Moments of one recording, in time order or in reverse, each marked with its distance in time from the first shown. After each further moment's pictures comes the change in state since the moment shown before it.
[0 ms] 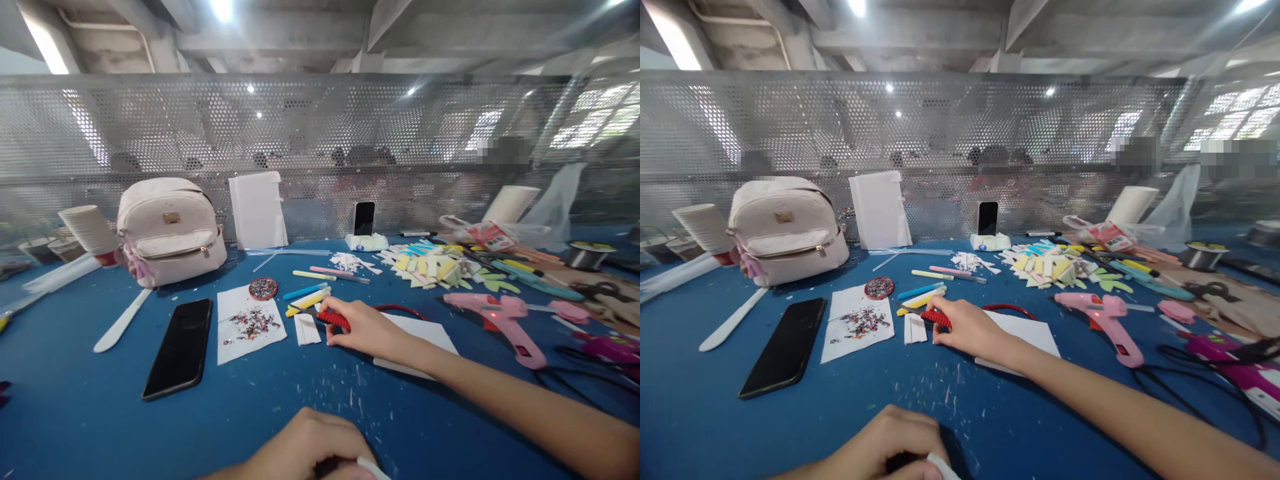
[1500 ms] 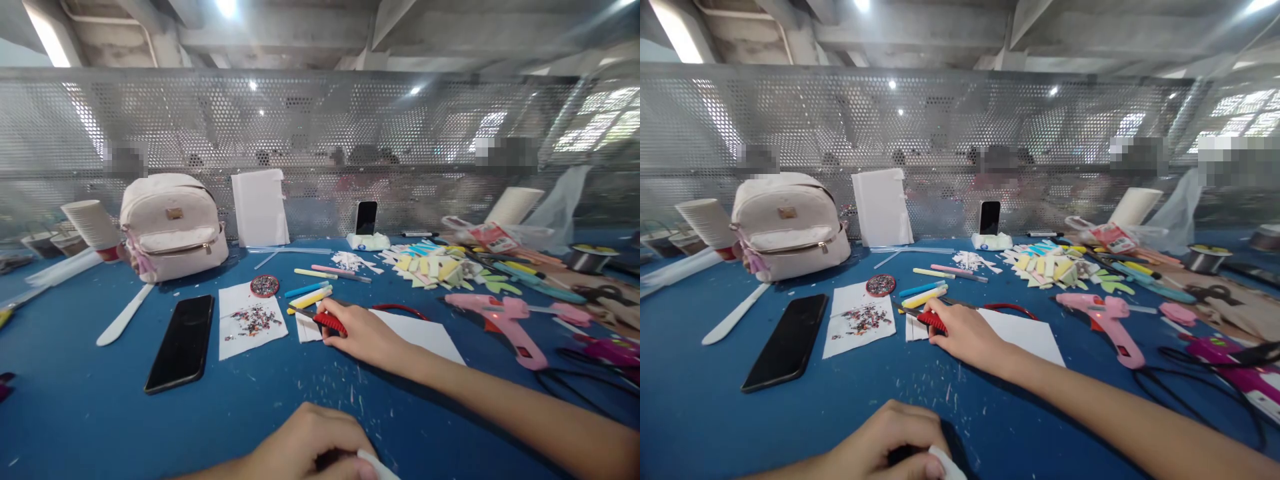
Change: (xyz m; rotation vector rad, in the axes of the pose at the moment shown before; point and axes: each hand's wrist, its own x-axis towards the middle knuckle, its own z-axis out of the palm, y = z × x) left_hand -0.003 -0.005 0.001 0.009 0.028 0.008; right_hand -0.003 -0.010 0.015 -0.001 0.054 -0.008
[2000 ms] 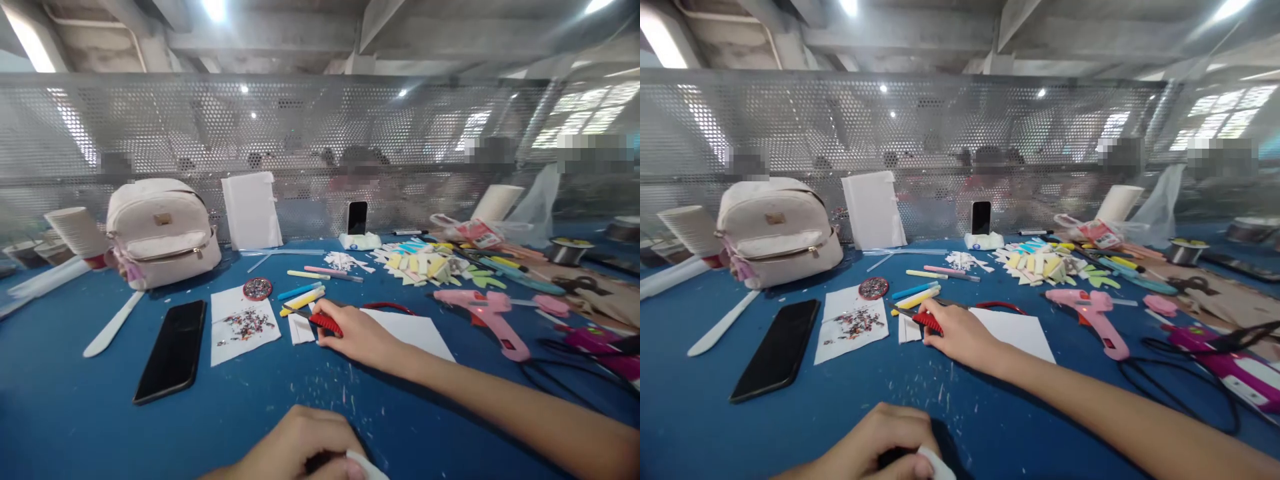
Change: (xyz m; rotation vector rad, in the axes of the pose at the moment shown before) left_hand 0.005 0.006 0.000 0.012 0.009 0.060; right_hand -0.007 0.000 -0.005 0.021 0.016 0.008
